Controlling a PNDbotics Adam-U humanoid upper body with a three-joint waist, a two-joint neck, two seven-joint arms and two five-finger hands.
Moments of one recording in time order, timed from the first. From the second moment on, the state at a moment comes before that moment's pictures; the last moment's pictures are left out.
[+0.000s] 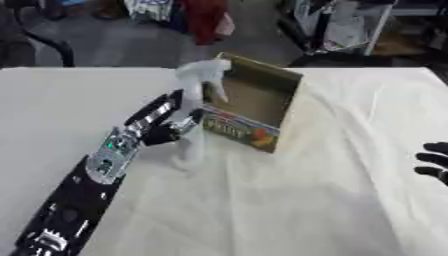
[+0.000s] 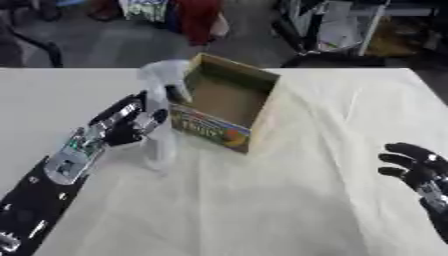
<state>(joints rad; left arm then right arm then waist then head) -0.74 0.21 -0.20 -1.01 -0.25 -0.54 -0.46 -0.02 -0.15 -0.36 -1.77 -0.20 -0.21 0.64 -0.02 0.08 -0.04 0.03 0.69</state>
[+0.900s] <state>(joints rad) -0.73 0.21 -0.19 -0.98 -0.20 -0.49 -0.45 -0.02 -0.15 -0.36 -1.77 -0.20 -0.21 0.64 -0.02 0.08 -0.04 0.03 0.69</state>
